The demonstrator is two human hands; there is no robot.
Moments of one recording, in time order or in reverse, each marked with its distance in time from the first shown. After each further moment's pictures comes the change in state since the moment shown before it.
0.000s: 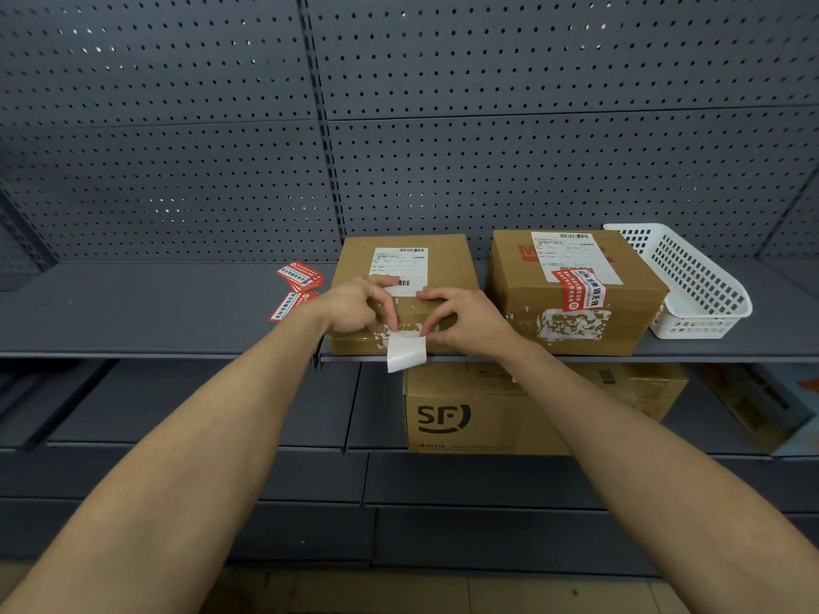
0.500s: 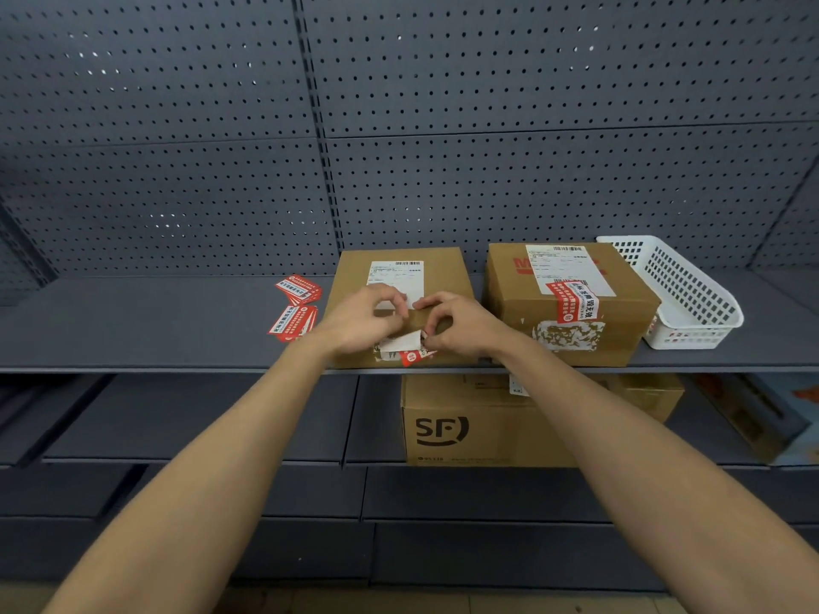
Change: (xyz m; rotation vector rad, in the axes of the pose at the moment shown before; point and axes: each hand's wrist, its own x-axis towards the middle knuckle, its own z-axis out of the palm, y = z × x) left_hand -0.016 0.021 0.015 -0.003 0.202 0.128; right_hand 0.009 -0.013 -0.017 0.106 -0.115 0.106
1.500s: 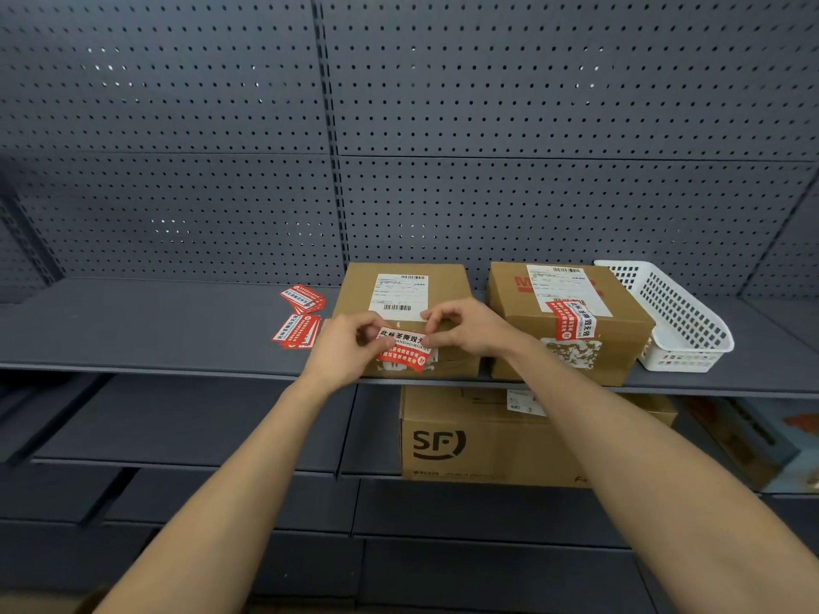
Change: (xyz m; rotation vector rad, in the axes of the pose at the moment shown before) left_hand -0.034 -0.027 0.018 -0.045 0.319 0.016; right_hand 0.002 -0.006 -0.020 0.128 -0.027 0.044
